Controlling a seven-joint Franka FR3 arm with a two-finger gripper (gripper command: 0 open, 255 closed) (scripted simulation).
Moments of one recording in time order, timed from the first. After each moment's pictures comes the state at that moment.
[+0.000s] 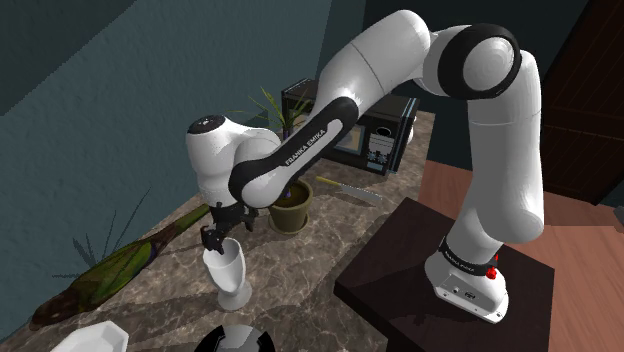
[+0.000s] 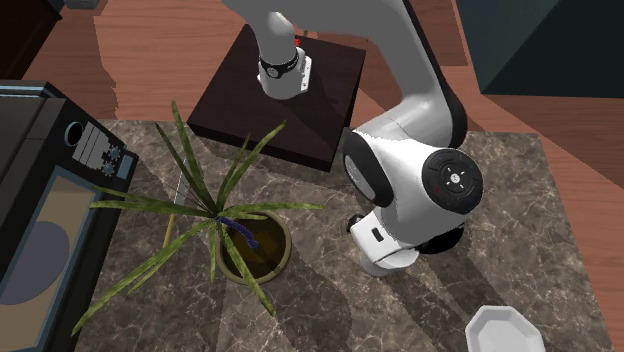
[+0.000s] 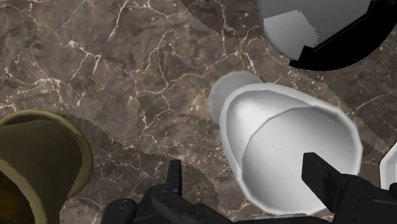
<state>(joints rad) 0.27 0.43 0.48 -1.88 -0.26 2.25 0.84</state>
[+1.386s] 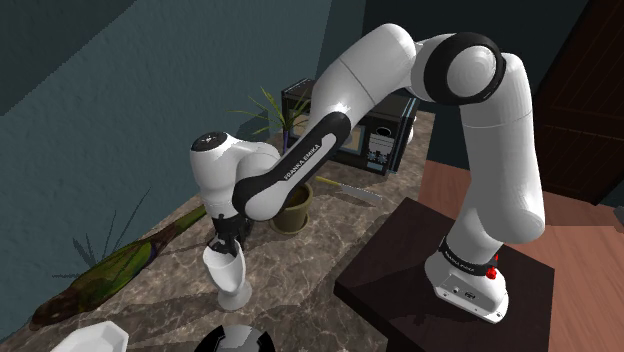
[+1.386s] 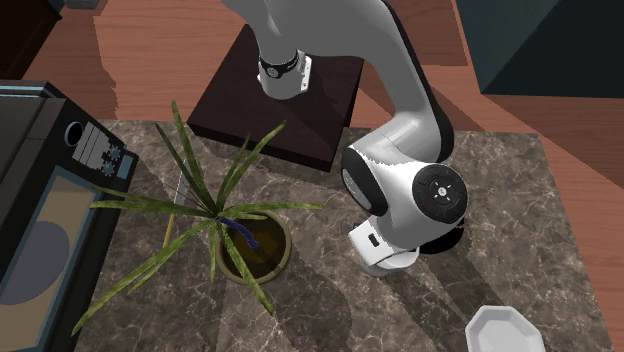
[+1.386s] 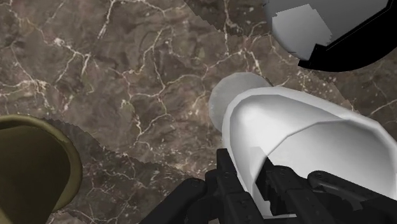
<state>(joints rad) 0.29 0.49 0.46 -1.88 -0.30 2.31 0.87</state>
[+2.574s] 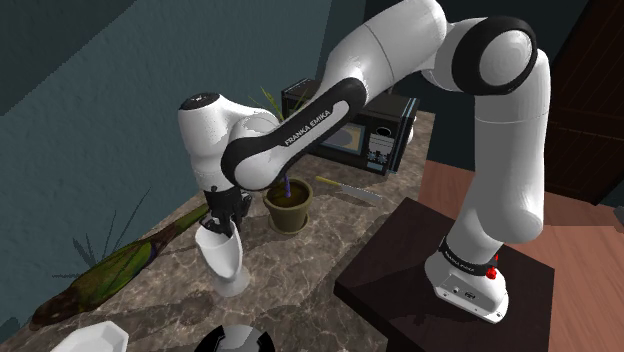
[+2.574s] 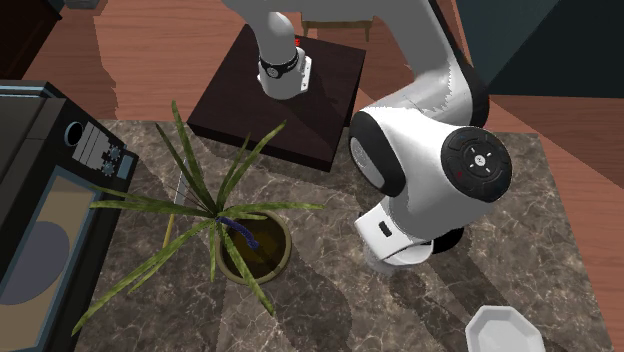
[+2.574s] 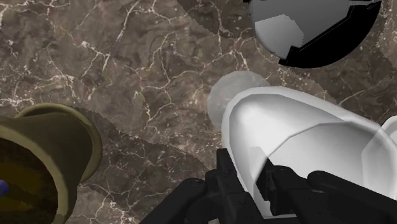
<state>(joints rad) 0.26 0.38 0.50 -1.84 -0.22 2.16 0.82</state>
